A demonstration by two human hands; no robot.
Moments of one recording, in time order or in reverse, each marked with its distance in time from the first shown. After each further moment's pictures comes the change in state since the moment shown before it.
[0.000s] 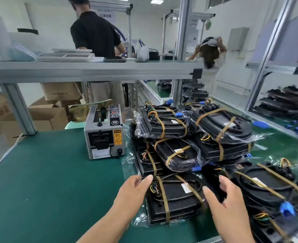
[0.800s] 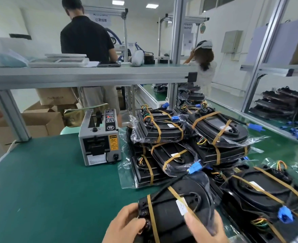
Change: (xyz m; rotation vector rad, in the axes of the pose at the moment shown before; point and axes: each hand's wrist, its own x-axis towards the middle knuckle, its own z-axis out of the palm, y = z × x) left_hand -0.046 -0.020 -0.008 -0.115 -0.053 -0.067; right_hand -0.049 -0.009 0.014 0.354 -0.346 0.094
